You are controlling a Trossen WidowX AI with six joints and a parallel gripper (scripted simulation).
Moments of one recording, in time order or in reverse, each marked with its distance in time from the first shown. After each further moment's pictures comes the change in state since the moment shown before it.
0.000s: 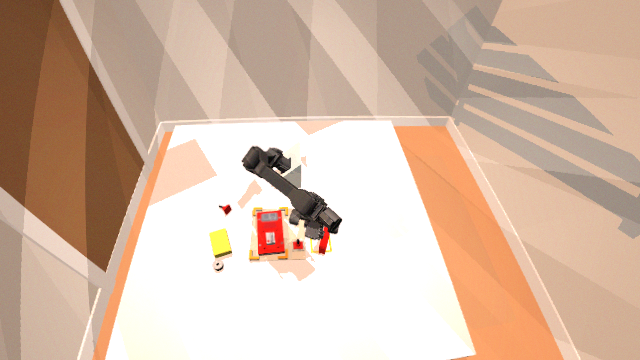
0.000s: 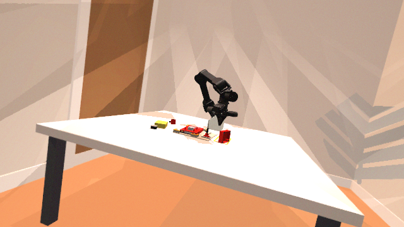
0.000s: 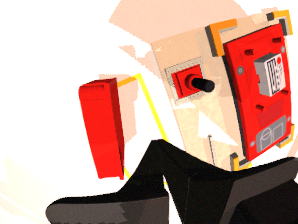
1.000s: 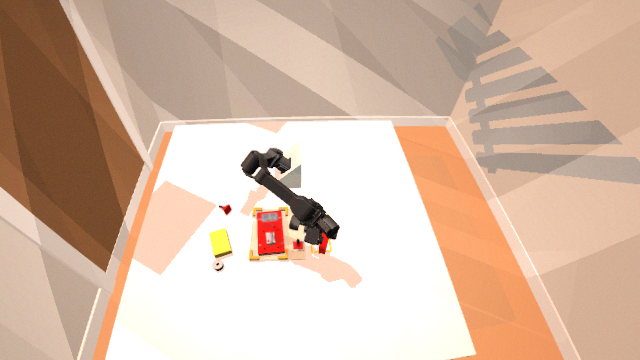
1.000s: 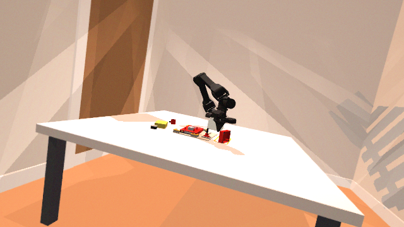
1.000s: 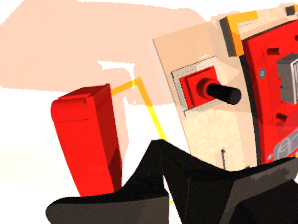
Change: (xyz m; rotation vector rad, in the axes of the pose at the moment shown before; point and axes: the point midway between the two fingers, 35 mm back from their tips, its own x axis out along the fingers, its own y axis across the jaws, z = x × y) arm 0.039 -0.002 0.003 0.012 -0.012 -0.009
